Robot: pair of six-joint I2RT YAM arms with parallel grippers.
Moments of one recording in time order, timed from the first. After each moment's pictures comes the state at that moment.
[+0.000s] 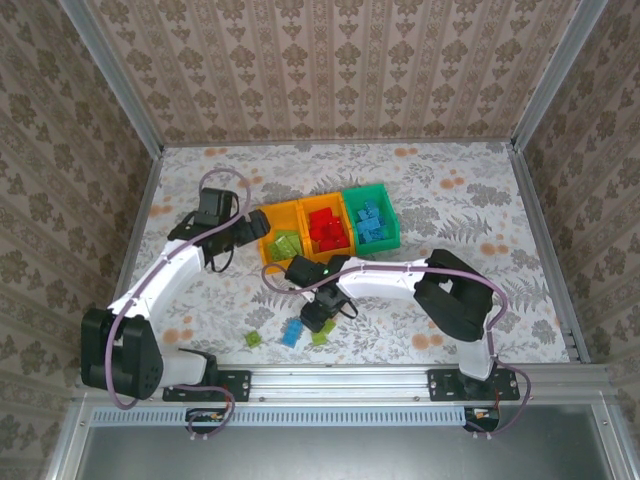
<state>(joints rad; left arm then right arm) -0.29 1.30 0.92 -0.52 0.03 -0.57 1.03 1.94 1.29 -0.73 -0.01 0.19</state>
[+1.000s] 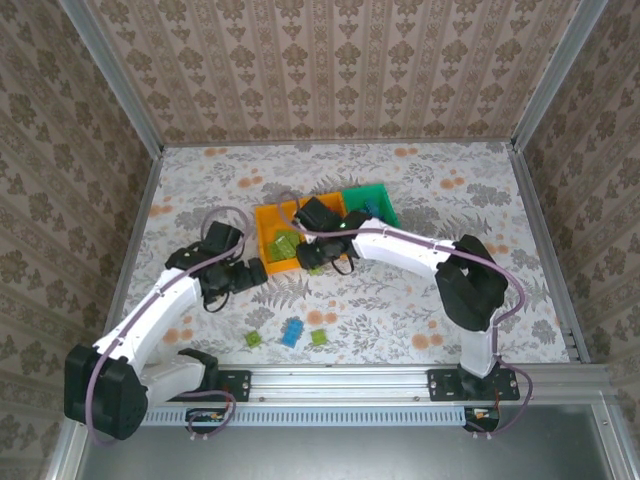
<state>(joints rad) -0.43 1.09 0.76 -0.91 0.01 -0.69 0.81 1.90 1.51 -0.61 -0.04 0.36</state>
